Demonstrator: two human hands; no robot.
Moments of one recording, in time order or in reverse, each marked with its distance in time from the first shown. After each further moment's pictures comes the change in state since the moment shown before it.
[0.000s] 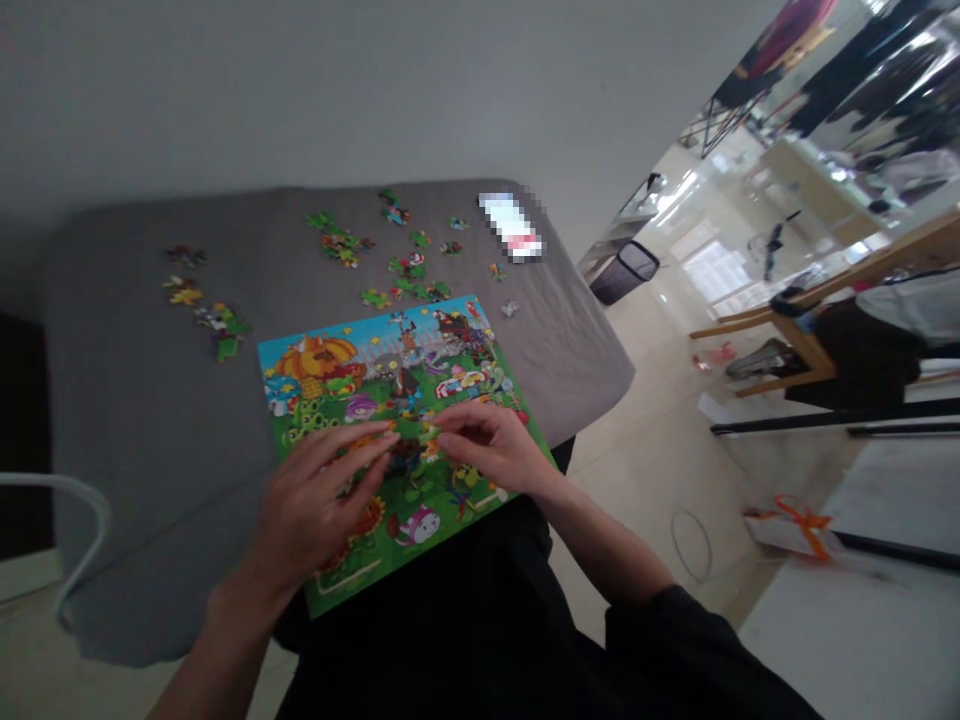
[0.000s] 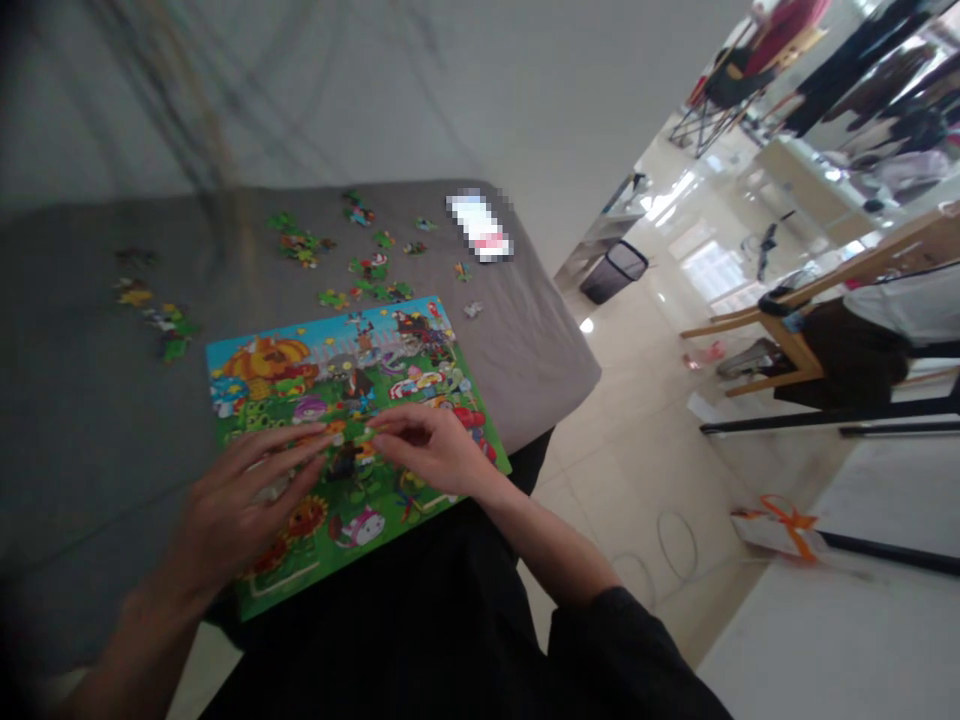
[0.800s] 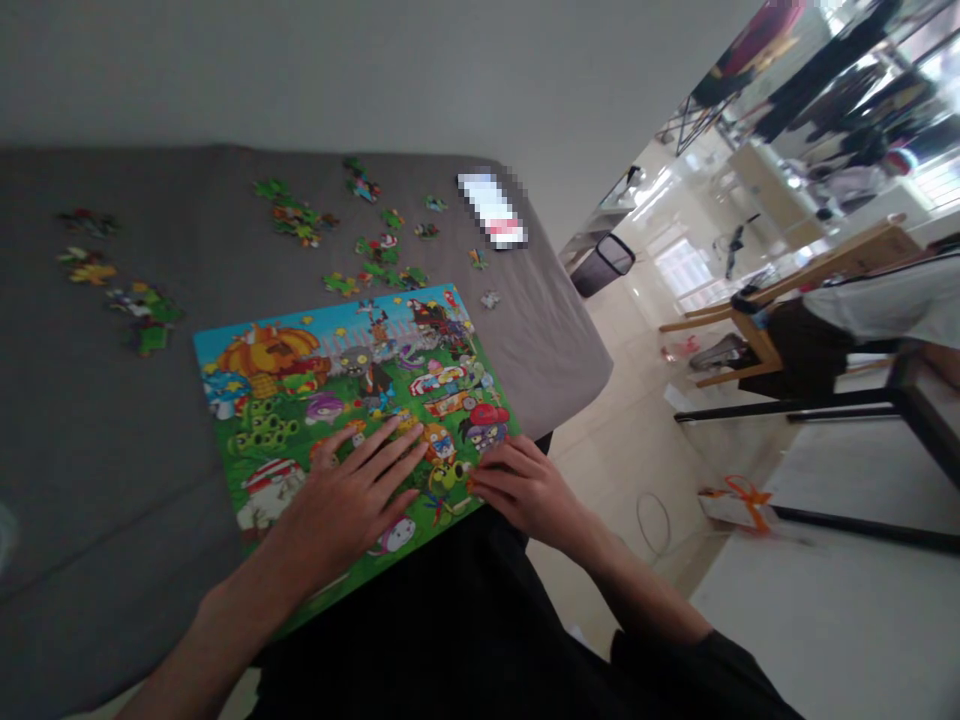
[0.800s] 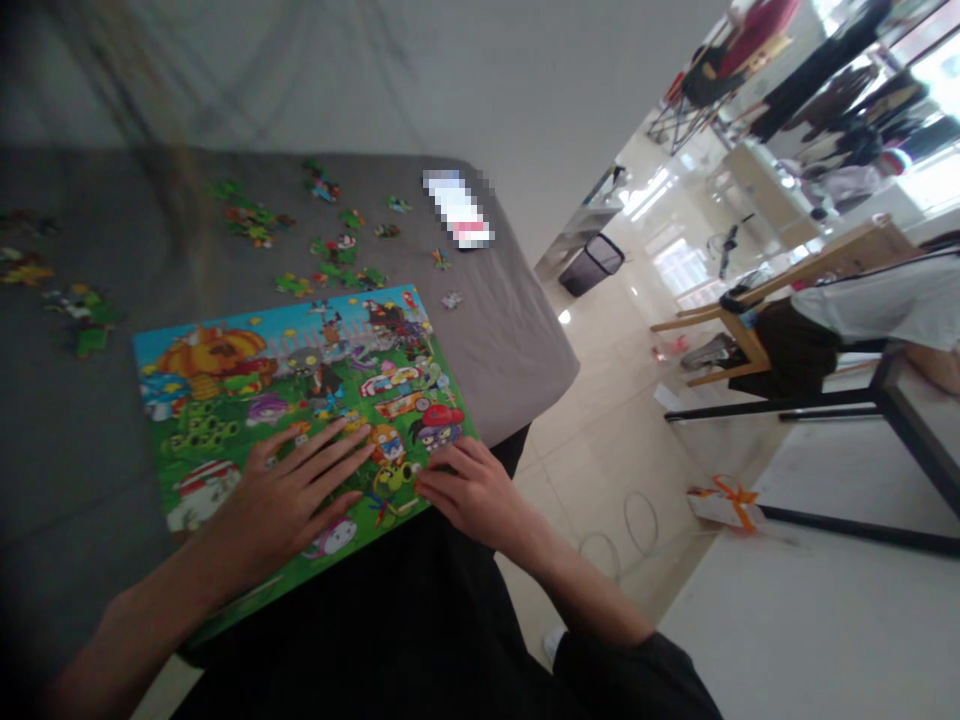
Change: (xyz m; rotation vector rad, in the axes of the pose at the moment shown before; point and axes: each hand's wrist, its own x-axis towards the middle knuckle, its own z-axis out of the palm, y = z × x) left_hand -0.004 0.014 0.044 0.146 -0.323 0.214; right_hand -0.088 0.010 -0.034 -1.047 0.121 -0.473
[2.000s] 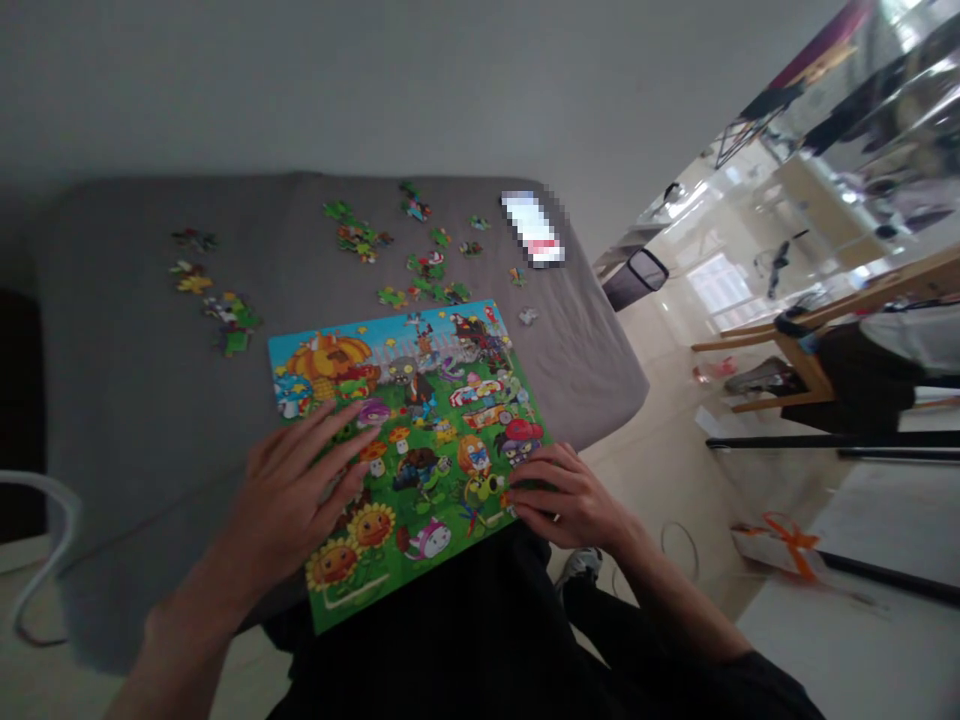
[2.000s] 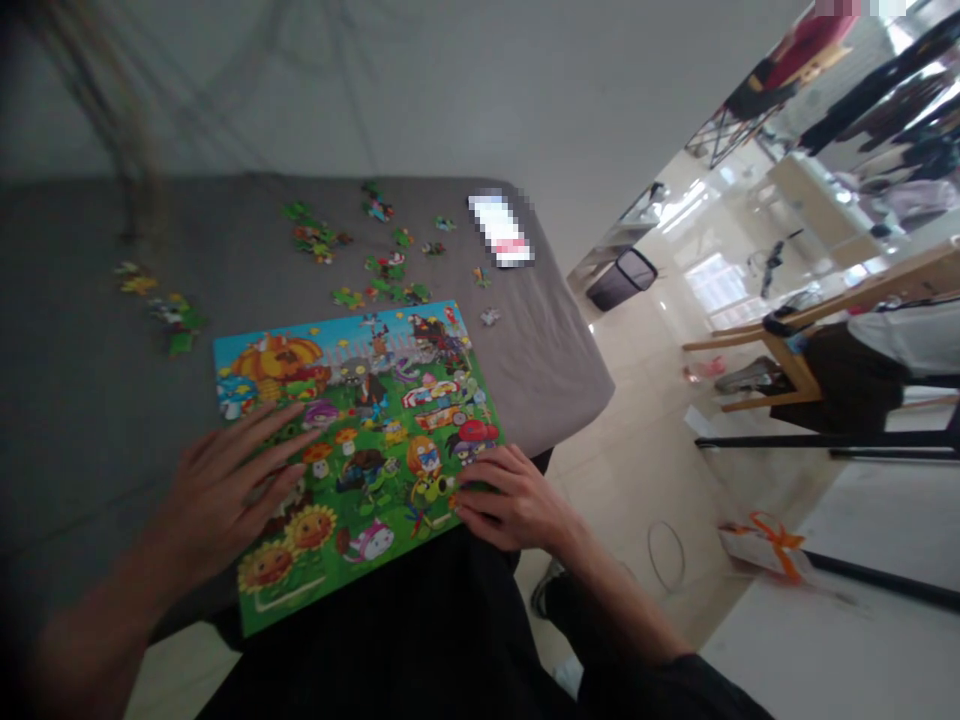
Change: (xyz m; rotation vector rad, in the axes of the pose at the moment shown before) left_hand -0.057 -0.051 -0.028 -0.048 0.073 -0.373; right_hand 0.018 0.018 -0.019 0.021 -0.036 -0.237
